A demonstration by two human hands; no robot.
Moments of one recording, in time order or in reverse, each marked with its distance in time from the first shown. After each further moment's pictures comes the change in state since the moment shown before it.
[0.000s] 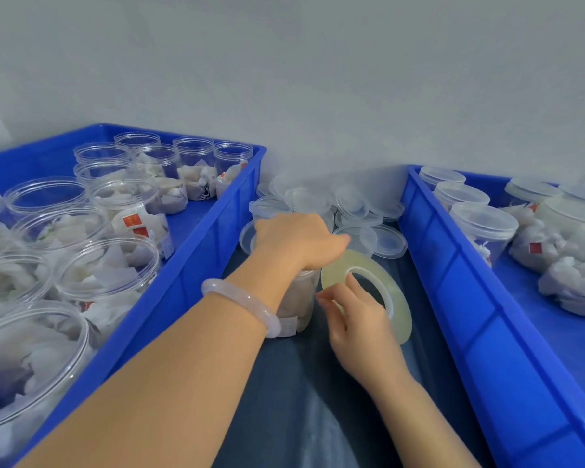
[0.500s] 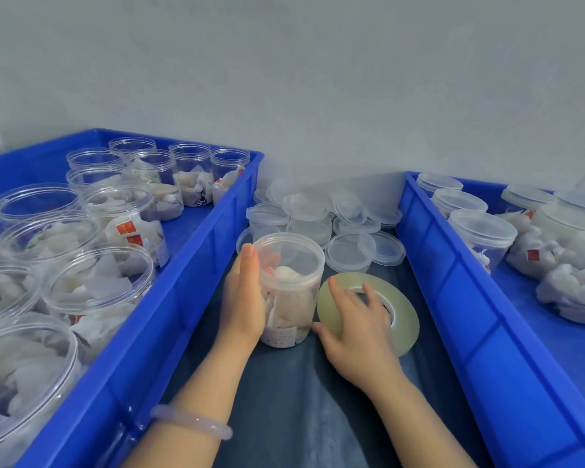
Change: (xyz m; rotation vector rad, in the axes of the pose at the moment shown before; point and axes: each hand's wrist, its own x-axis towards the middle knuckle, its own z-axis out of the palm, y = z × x) left_hand -0.032 -0.055 0.073 -1.446 0.422 -0.070; right_hand 0.008 0.027 0.016 -0.296 -0.158 0.109
